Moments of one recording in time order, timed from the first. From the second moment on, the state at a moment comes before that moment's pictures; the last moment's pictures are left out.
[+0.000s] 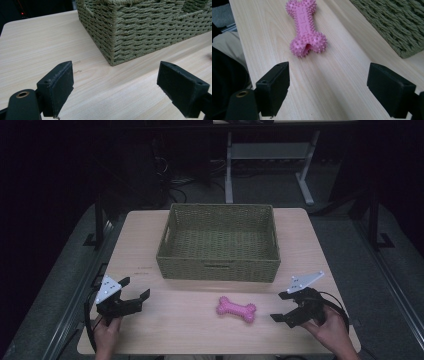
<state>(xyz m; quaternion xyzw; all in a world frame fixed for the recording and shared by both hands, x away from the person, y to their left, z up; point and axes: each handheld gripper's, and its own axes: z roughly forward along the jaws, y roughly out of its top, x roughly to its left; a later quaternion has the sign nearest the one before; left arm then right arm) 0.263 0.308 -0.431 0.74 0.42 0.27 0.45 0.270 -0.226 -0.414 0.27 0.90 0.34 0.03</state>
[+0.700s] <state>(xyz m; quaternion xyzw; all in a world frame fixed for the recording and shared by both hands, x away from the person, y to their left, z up) 0.263 0.308 -0.431 0.74 0.42 0.27 0.45 0.290 -0.186 -0.402 0.23 0.92 0.32 0.01</state>
